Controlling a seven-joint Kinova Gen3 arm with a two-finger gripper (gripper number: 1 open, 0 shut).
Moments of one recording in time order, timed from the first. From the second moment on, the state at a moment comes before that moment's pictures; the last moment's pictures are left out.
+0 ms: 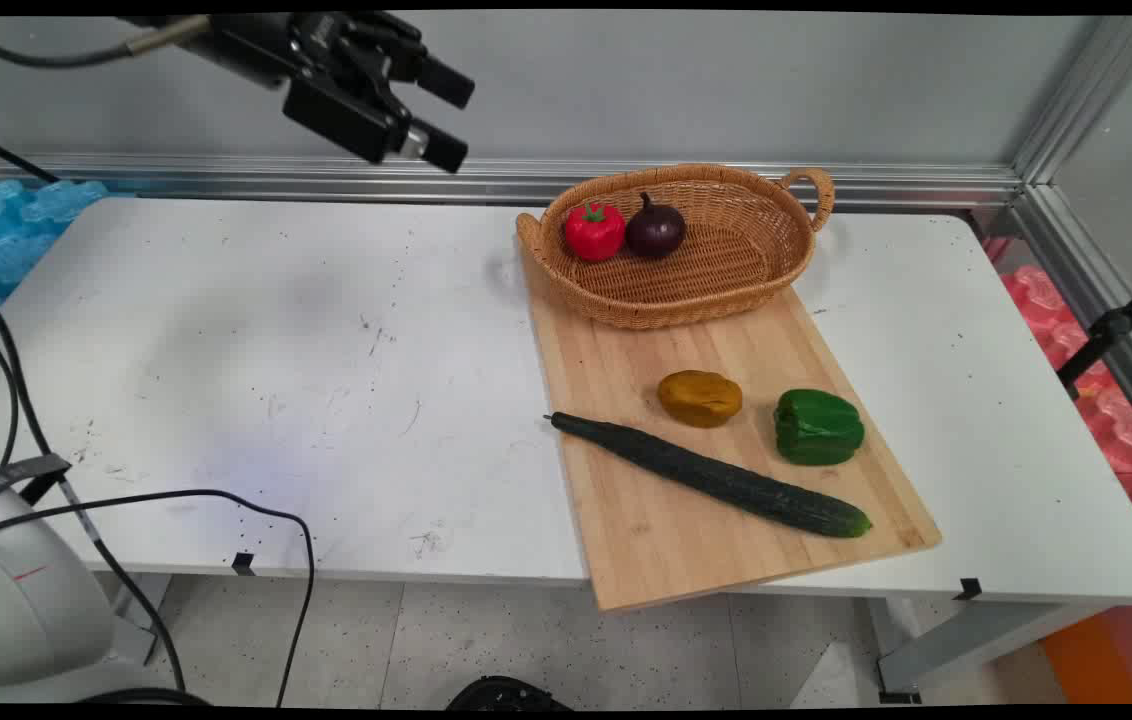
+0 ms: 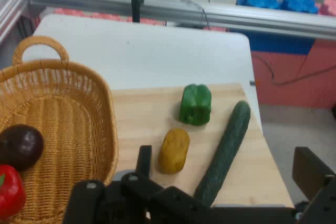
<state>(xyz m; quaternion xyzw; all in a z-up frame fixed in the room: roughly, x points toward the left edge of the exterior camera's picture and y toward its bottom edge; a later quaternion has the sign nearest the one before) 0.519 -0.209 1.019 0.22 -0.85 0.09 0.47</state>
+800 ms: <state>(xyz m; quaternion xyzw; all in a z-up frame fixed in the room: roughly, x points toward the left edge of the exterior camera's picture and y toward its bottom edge) 0.457 -0.247 0.968 0.17 -0.91 0.08 0.37</state>
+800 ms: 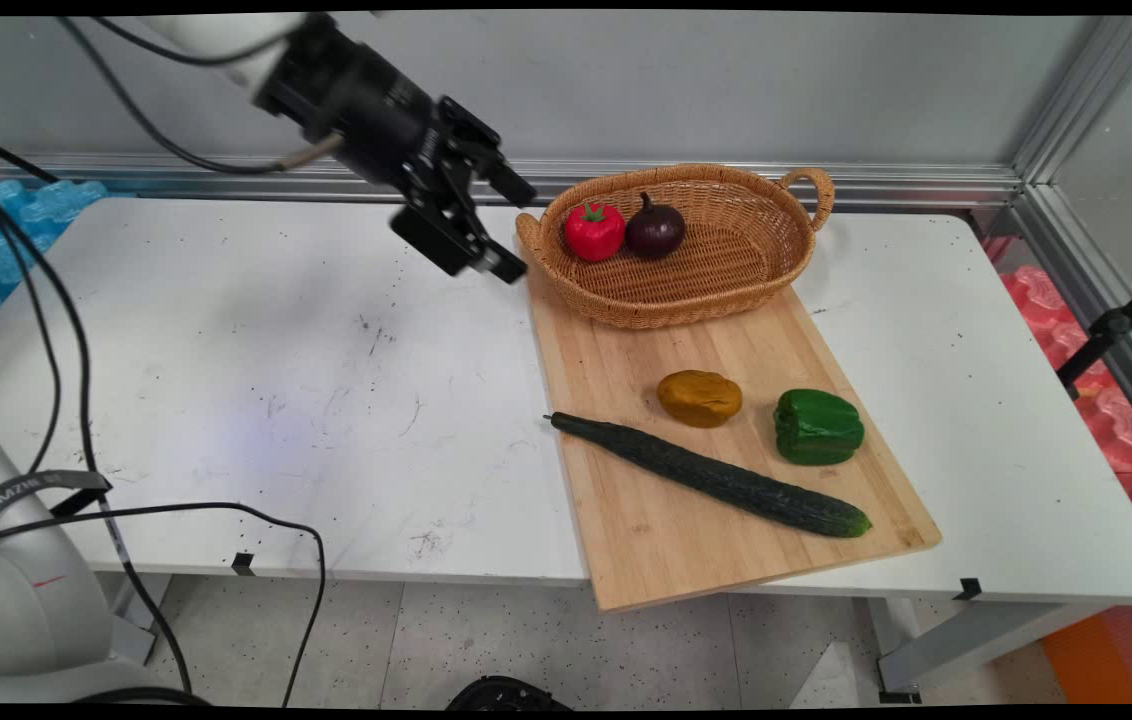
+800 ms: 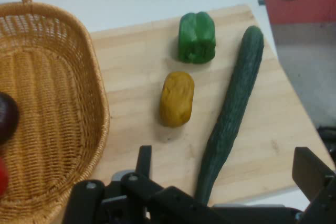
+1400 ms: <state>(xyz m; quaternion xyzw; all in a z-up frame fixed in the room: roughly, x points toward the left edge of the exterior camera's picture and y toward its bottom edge) 0.381 -0.289 0.907 0.14 -0.94 0.08 0.31</state>
